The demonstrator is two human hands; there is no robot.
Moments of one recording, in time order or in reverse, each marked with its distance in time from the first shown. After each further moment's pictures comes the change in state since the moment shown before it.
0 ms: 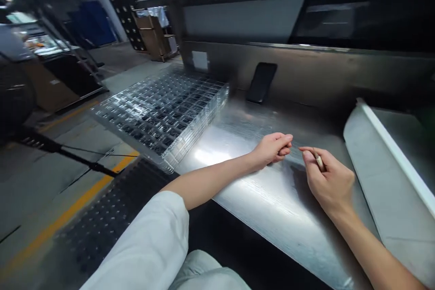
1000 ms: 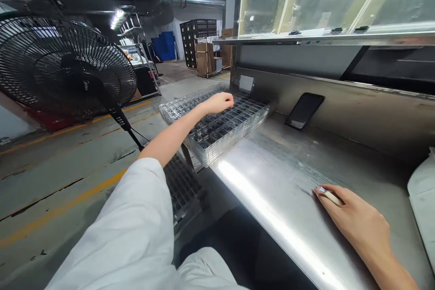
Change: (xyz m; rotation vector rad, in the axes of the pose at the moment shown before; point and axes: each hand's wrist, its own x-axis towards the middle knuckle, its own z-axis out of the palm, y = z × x) left_hand -0.136 0.221 -0.164 1.521 0.575 0.251; right_hand 0.011 0.012 0.012 -0.268 -0.409 0.195
